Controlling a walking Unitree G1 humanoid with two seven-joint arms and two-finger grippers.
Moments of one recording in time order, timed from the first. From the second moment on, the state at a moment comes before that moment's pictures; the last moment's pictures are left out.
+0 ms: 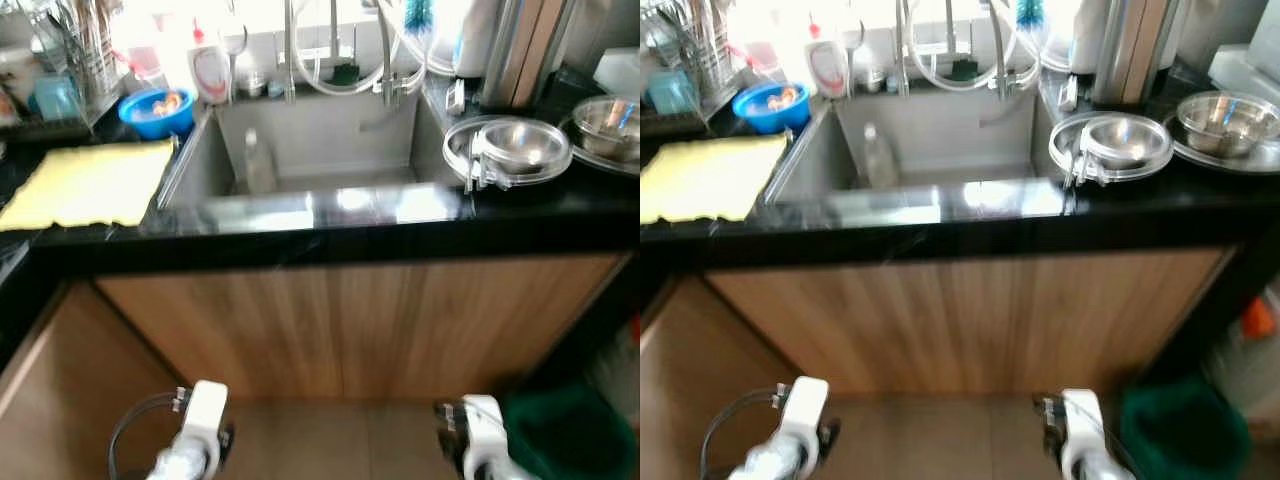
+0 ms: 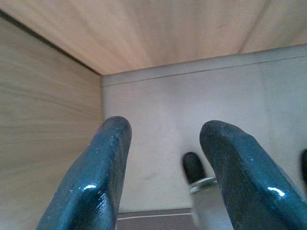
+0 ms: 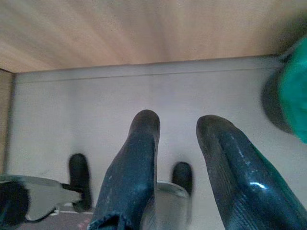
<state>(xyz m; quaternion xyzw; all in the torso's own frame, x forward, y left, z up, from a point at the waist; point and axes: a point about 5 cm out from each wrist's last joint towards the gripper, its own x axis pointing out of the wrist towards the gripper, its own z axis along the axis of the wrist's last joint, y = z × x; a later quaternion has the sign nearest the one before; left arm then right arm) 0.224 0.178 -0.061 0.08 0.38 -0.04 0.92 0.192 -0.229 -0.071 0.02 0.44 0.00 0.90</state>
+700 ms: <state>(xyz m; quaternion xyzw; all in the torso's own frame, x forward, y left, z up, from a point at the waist) 0.272 0.187 -0.013 0.04 0.21 0.01 0.98 0.201 -0.227 -0.061 -0.03 0.37 0.02 0.93</state>
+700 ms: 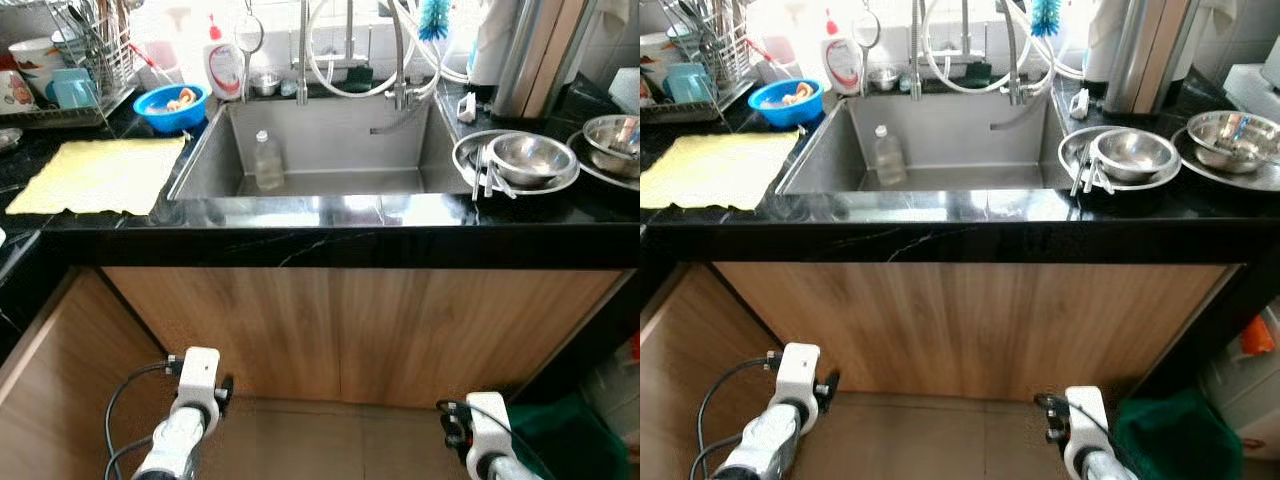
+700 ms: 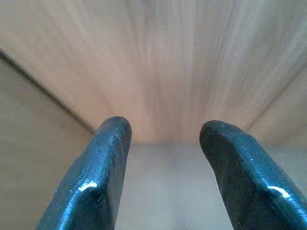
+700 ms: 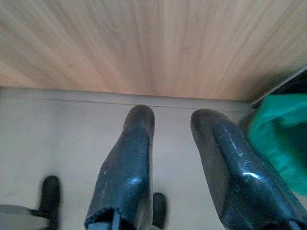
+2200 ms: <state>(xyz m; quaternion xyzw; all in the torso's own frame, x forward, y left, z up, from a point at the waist) 0.297 0.160 0.149 0.04 -0.15 0.01 0.99 0.290 -0.171 0.109 0.00 -0.06 0.00 1.00</state>
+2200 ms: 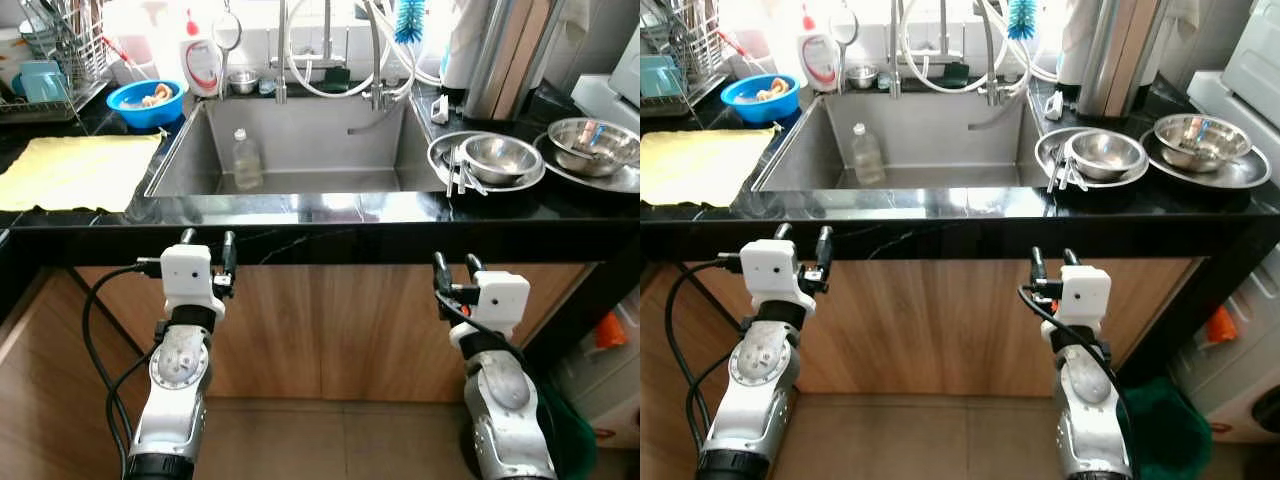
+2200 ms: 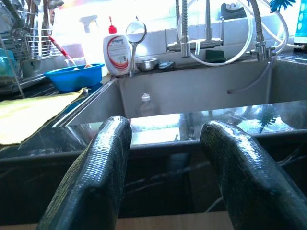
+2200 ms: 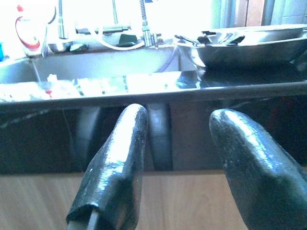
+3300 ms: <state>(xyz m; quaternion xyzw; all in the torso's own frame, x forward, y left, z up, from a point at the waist) 0.317 0.141 0.154 0.03 -0.16 -0.01 0.99 0.305 -0.156 0.151 -0.03 -0.11 0.04 0.99</state>
